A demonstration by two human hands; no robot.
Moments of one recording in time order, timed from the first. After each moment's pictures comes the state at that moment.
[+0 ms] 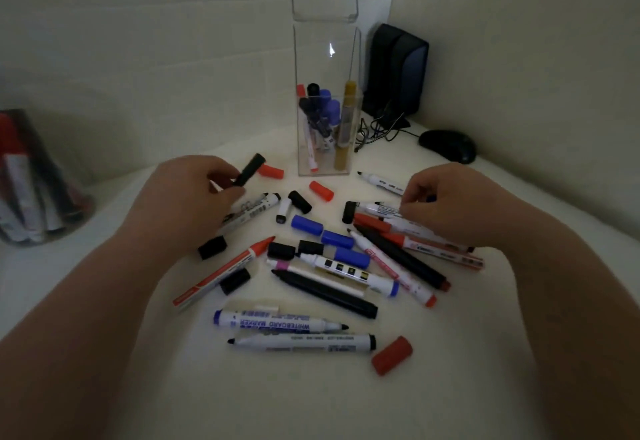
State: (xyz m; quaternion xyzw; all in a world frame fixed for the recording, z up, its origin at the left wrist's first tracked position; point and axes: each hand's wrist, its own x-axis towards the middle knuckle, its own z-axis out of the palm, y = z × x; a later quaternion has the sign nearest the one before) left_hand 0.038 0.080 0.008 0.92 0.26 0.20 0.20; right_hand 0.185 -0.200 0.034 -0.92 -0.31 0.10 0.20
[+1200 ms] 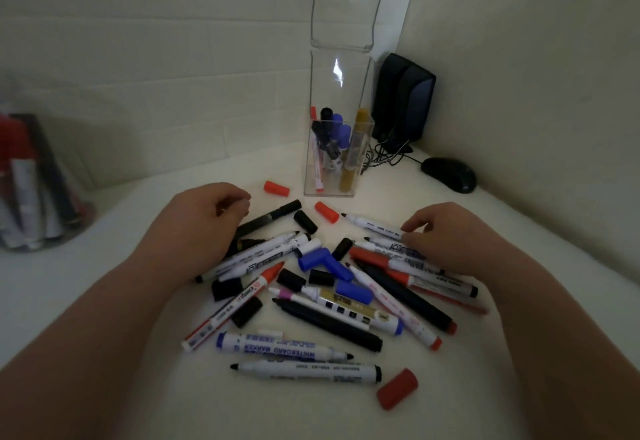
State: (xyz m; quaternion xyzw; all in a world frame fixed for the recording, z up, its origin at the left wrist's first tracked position) left_hand 0.036 0.084 -0.011 0.89 0.25 0.18 0.33; right_hand 0.208 -0.188 0.009 -0.96 -0.20 0.12 0.17
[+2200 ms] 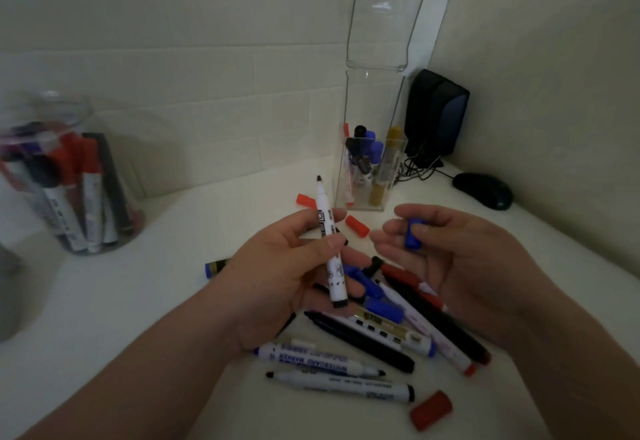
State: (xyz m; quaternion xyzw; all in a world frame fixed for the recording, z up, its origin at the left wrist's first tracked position) left_hand 0.009 0.014 0.021 0.55 0.13 0.04 0.82; right_hand 0.125 -0.158 0.050 -0.55 -0.07 0.35 0.75
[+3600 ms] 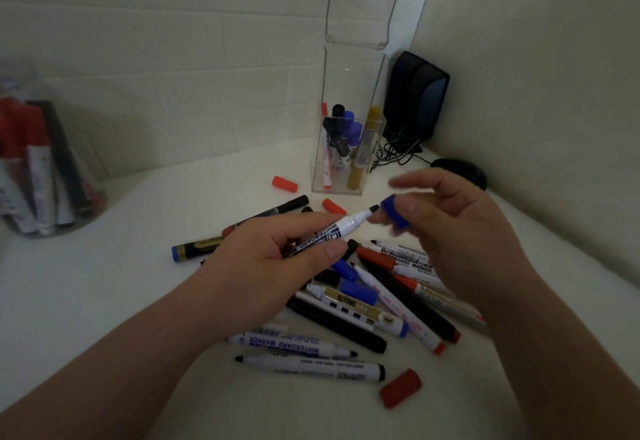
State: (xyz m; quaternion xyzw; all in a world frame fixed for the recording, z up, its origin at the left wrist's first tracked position) left_hand 0.005 0.007 0.012 0.83 0.03 0.13 0.55; right_hand 0.131 -0.176 0.045 -0.73 -0.30 0.14 0.60
